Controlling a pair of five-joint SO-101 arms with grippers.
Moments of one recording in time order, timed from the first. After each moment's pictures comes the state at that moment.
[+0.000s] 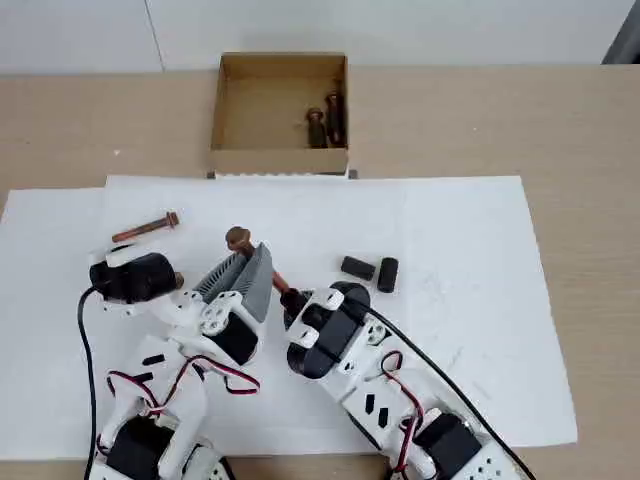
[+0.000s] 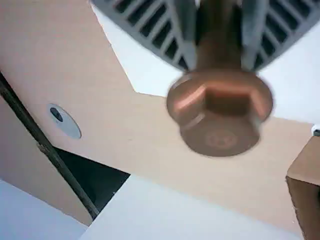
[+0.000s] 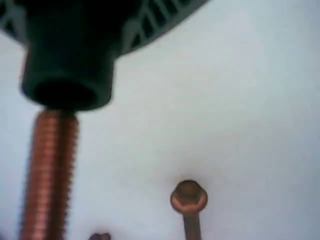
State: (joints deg) left arm 20.8 -103.4 81.5 43.0 40.7; right arm -44.5 -102.9 89.1 41.7 8.8
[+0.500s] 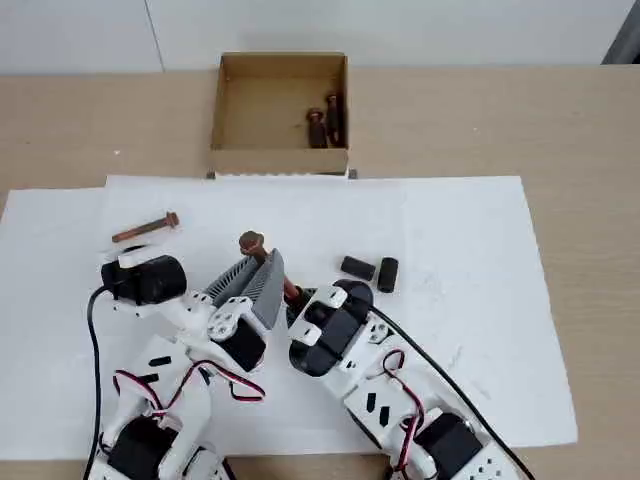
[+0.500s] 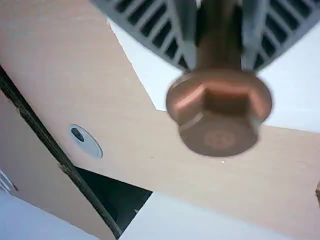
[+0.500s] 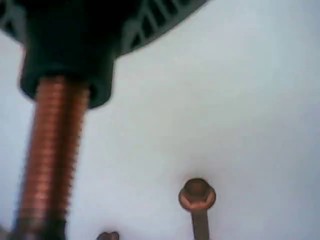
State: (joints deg) left arm 25.1 -103.4 81.5 43.0 40.6; right arm -44.0 -102.9 89.1 41.3 8.8
